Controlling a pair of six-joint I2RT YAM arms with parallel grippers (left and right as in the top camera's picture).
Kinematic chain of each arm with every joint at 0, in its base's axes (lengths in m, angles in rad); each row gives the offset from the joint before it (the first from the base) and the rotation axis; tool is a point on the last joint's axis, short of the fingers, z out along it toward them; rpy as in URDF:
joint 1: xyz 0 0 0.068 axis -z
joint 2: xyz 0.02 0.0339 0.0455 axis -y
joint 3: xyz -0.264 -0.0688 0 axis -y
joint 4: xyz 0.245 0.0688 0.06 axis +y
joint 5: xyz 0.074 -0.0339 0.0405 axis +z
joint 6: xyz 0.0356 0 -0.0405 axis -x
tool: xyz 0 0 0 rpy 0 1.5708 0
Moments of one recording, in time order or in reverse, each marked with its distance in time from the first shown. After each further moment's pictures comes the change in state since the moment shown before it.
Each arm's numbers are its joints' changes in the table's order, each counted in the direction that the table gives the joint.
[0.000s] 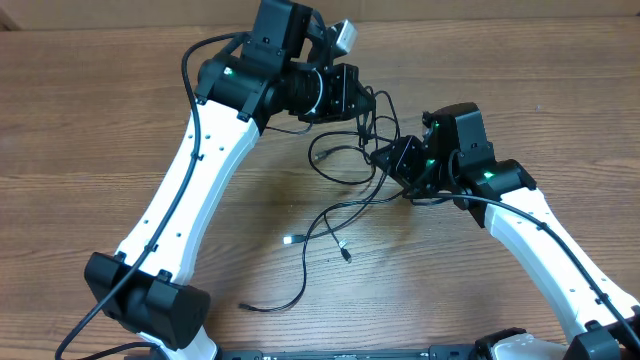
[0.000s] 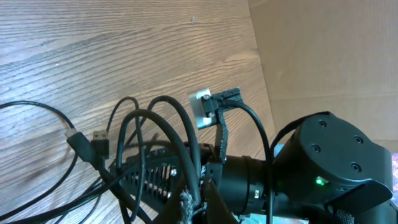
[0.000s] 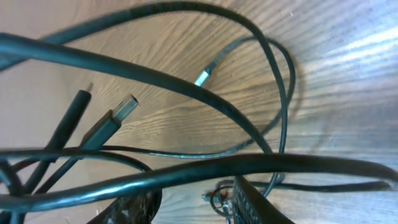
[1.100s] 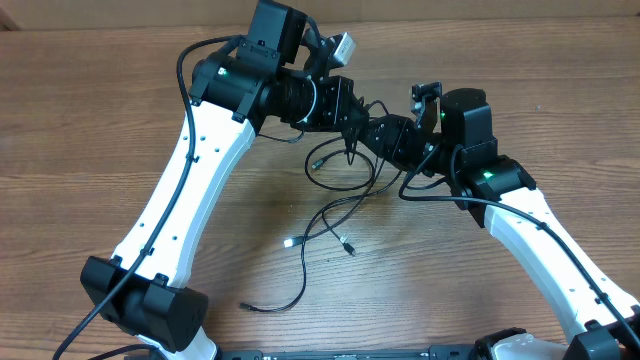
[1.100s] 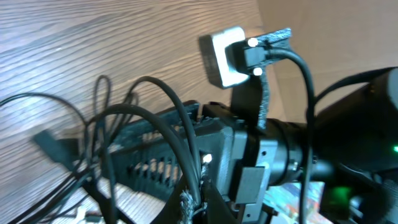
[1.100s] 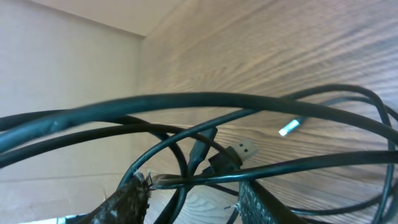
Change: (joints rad) left arm -0.006 0.012 0.000 0.103 -0.028 -0.130; right arm 0.000 0.000 0.000 -0.301 0.170 0.045
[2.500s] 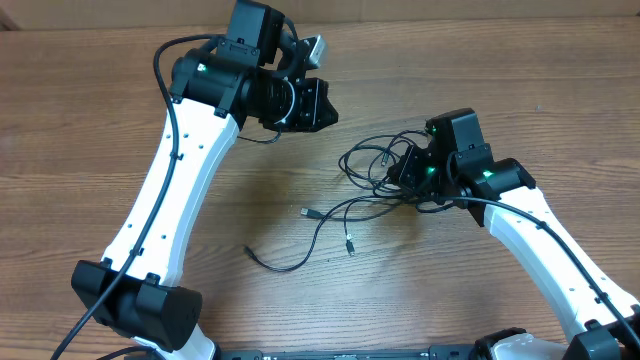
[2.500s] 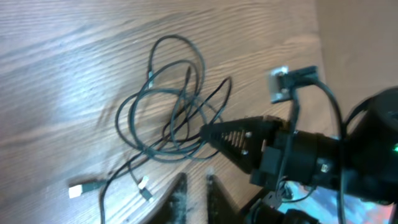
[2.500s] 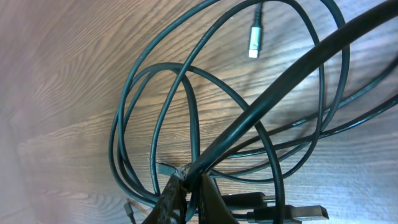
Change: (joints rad) left arm -0.065 0.011 -0.003 0.127 0.168 -0.078; right arm -0.005 -0.003 0.010 0.434 -0.294 0.086
